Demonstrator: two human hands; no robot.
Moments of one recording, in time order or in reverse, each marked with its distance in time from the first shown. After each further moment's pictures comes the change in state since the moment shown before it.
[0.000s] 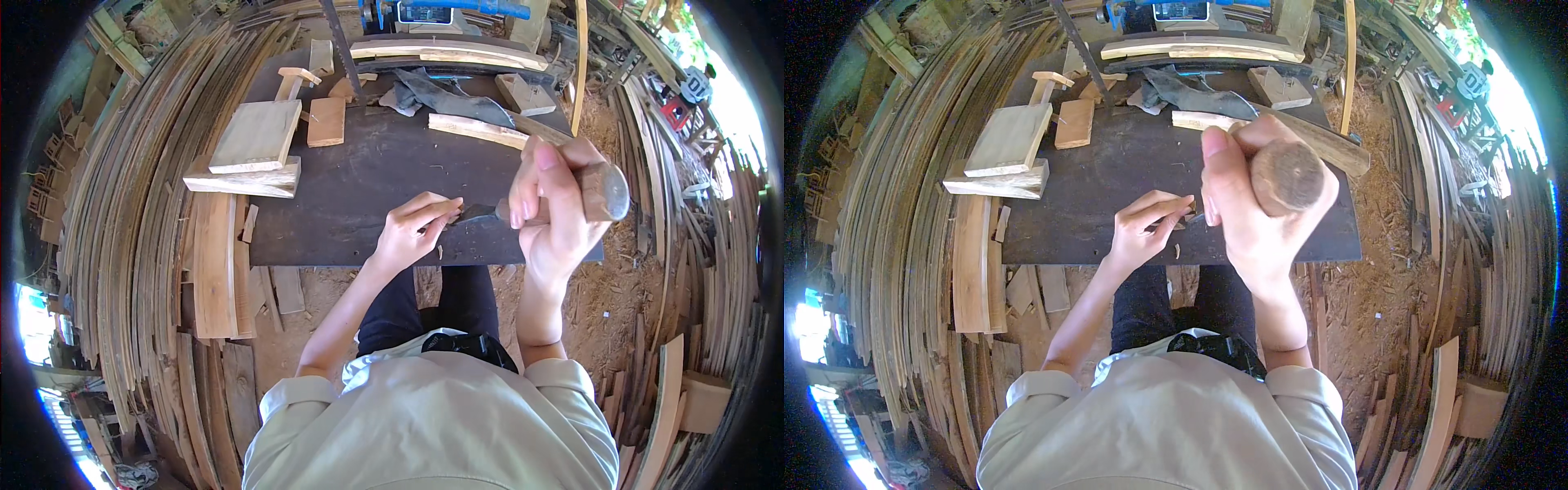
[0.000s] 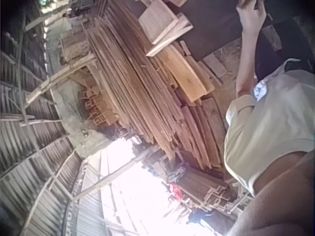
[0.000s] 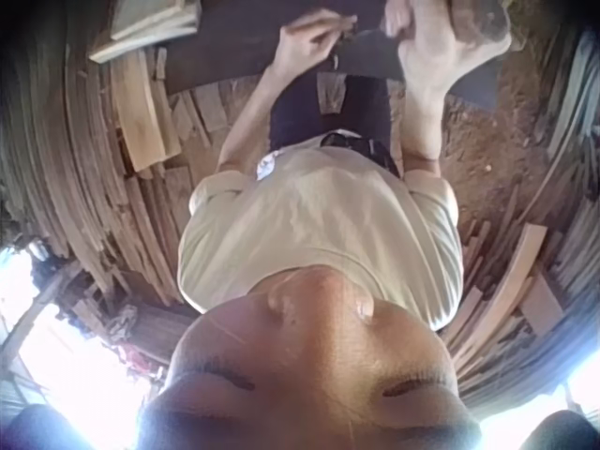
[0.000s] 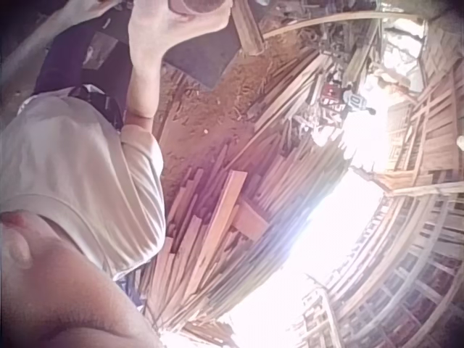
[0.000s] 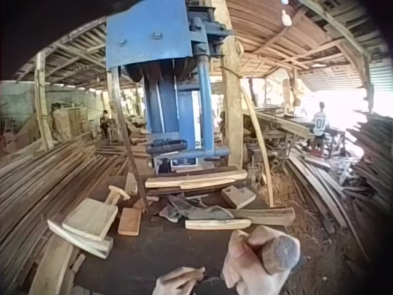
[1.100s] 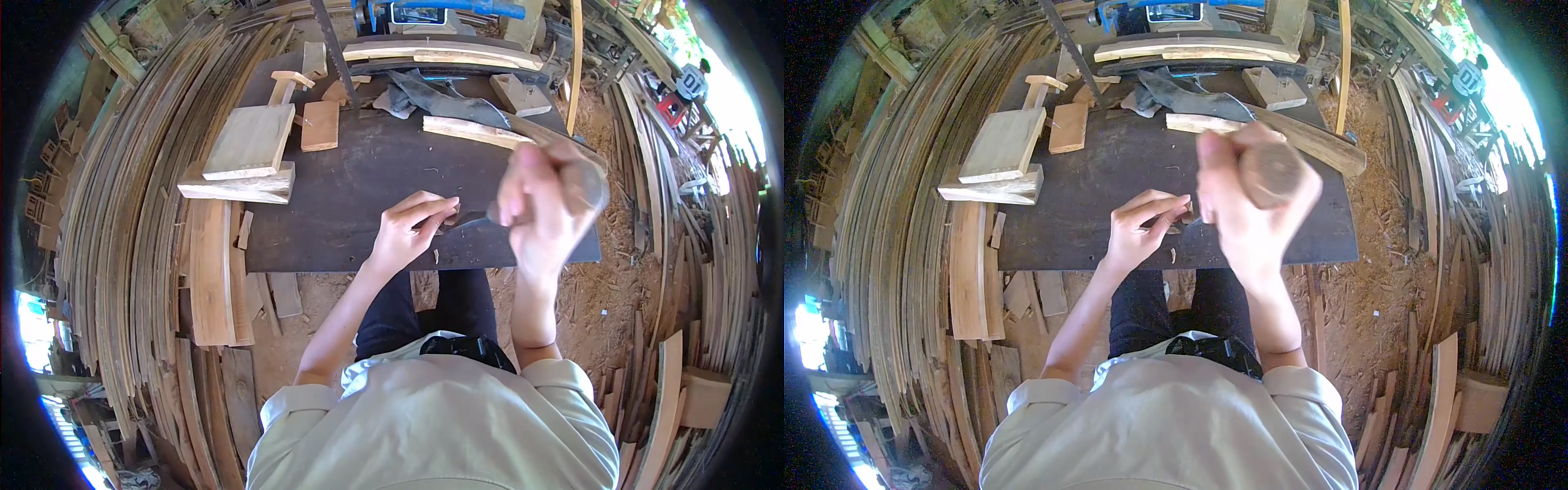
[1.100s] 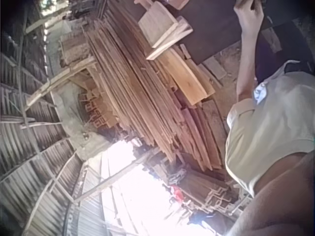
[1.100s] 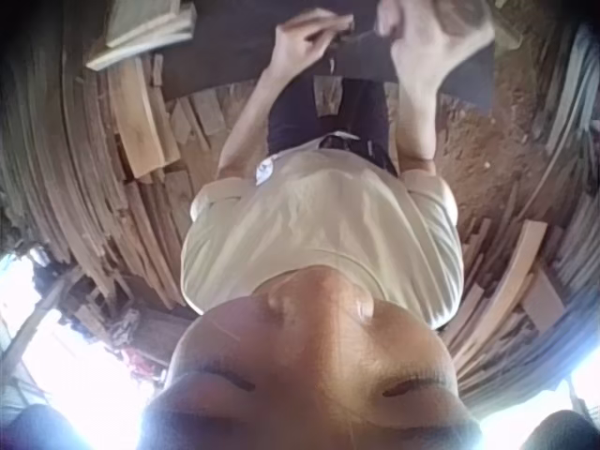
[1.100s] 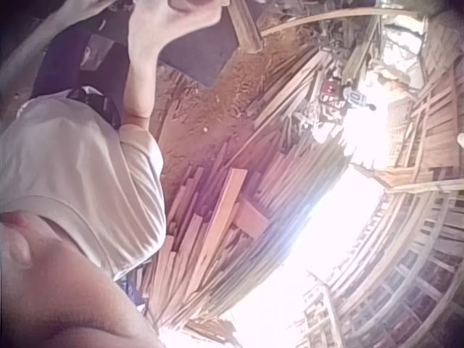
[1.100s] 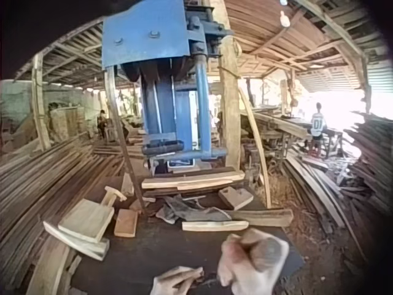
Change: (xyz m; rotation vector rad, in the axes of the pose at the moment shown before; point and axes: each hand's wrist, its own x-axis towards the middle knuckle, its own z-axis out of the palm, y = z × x) left_hand 0.002 -0.008 0.003 -0.052 0.003 -0.052; right_hand 0.000 0.018 -0.005 -0.182 0.015 0.004
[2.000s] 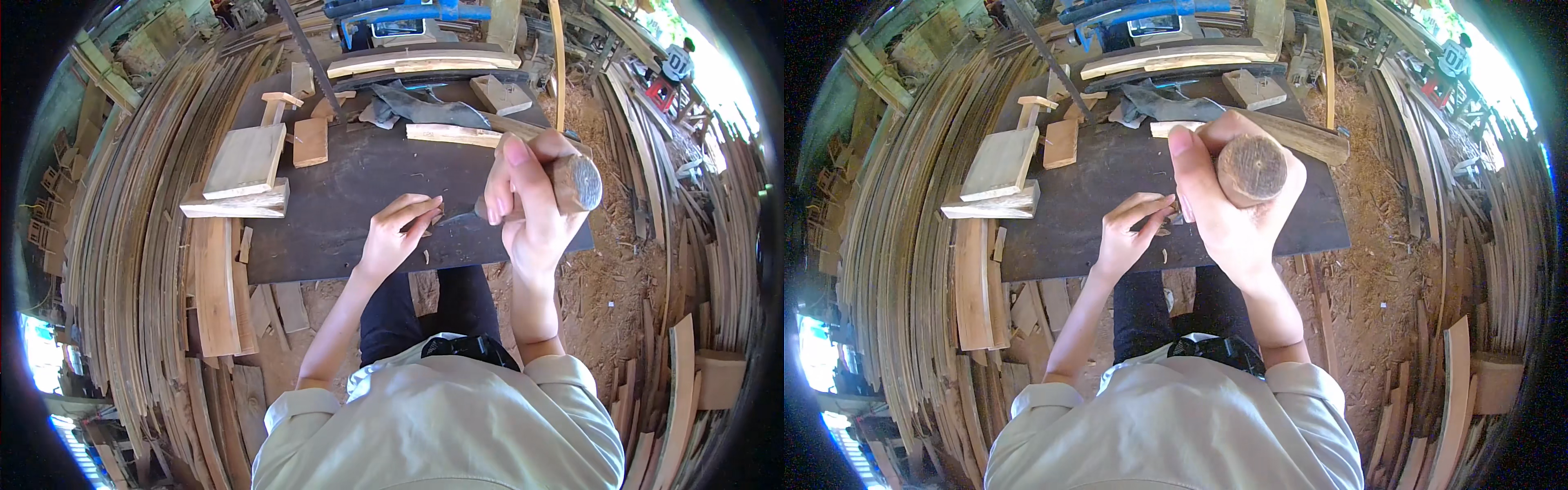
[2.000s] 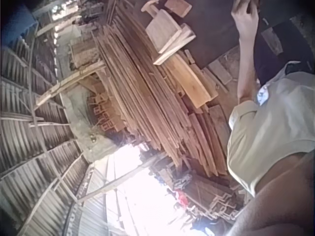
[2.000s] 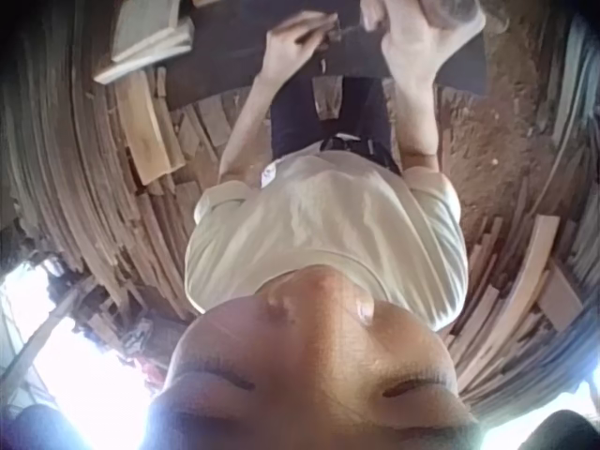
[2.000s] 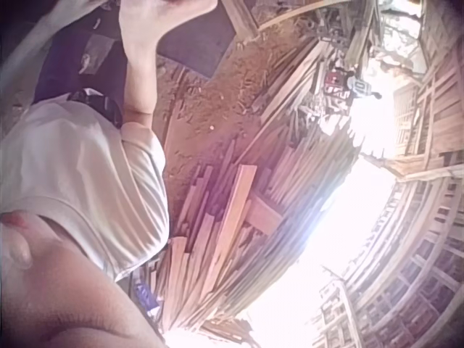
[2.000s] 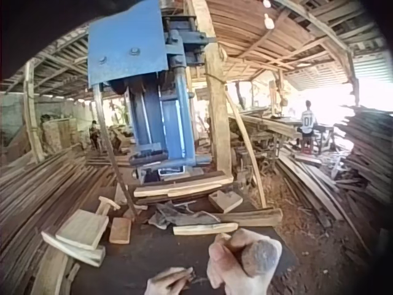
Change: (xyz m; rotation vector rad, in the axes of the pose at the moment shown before) left_hand 0.006 0.012 -0.003 0.105 -0.030 0.026; right_hand 0.000 -0.020 -0.010 0.076 -0.071 -0.084
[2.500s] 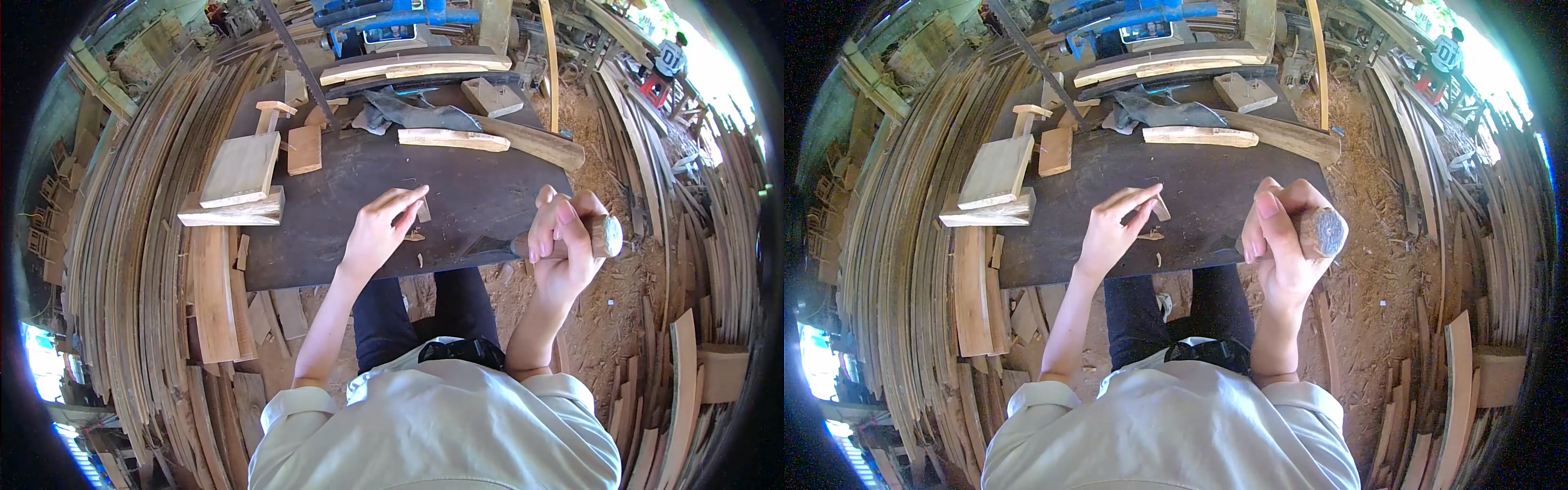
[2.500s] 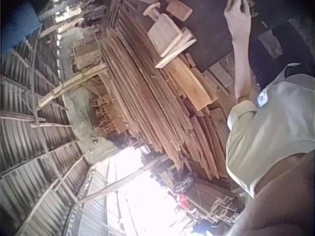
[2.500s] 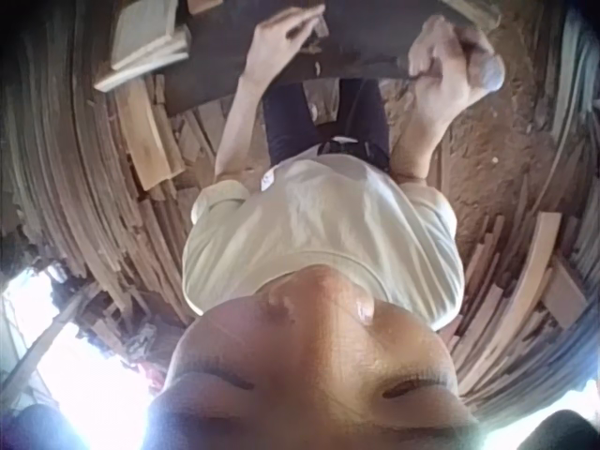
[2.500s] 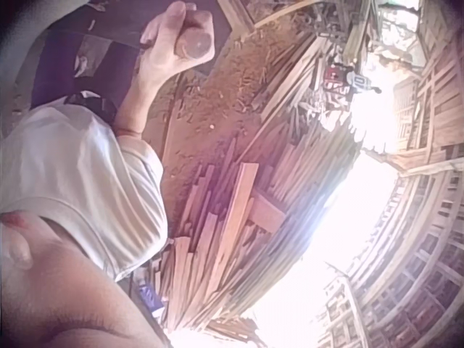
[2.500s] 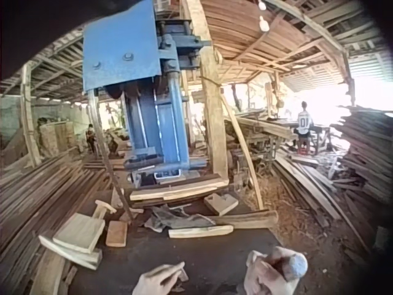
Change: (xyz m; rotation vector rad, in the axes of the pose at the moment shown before) left_hand 0.014 0.000 -0.014 0.154 -0.124 -0.093; right_hand -0.033 -0.007 -0.049 0.026 0.123 0.038
